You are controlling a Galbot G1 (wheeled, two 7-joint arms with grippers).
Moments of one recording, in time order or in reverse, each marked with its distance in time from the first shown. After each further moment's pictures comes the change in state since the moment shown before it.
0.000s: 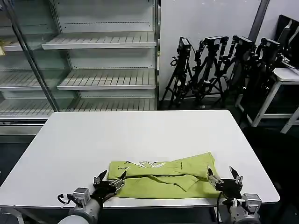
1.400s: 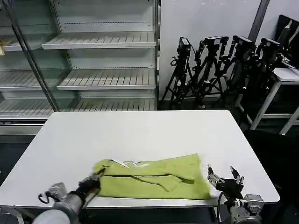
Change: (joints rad) left arm 0.047 0.082 -0.289 0.008 -0.410 0.011 0.021; right arm 0.006 0.015 0.005 0.022 0.031 -0.006 0.015
